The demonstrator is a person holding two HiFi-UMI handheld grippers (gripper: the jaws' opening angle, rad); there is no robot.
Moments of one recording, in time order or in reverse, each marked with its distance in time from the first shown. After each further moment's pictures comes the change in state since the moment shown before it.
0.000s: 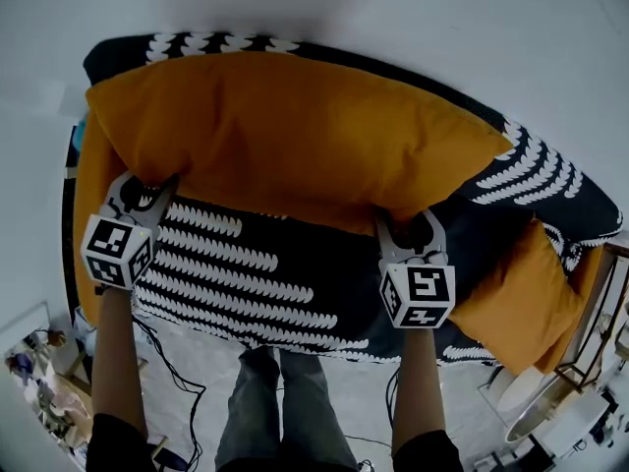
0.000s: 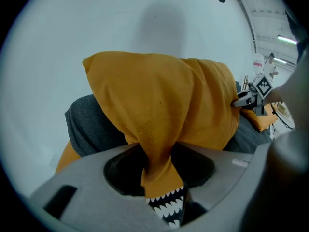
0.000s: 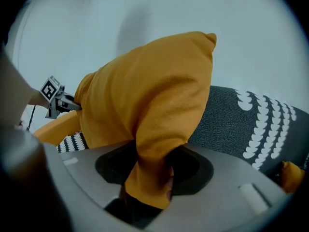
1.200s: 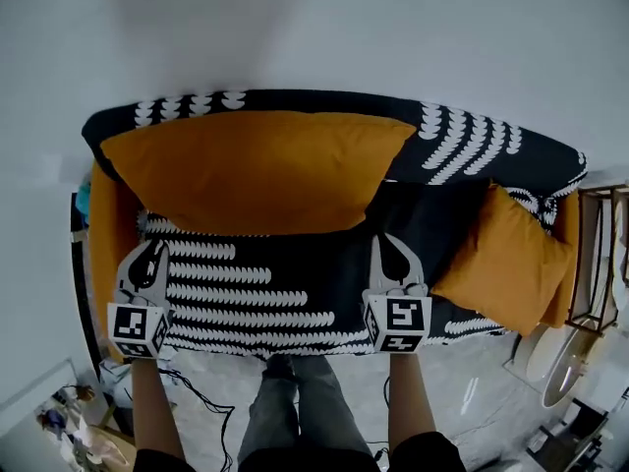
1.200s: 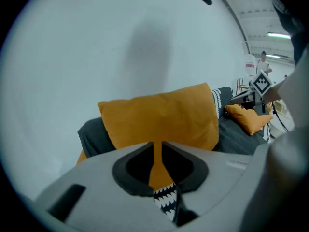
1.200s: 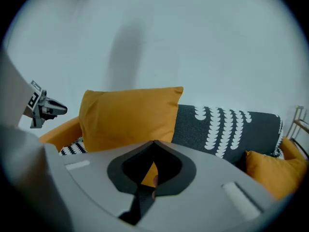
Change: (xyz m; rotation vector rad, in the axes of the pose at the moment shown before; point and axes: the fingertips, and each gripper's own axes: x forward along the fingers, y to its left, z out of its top) left arm -0.107 -0.053 0.050 0.050 -0.131 0.025; right arm -0.133 -0.005 0.035 0.083 -0.082 -0.209
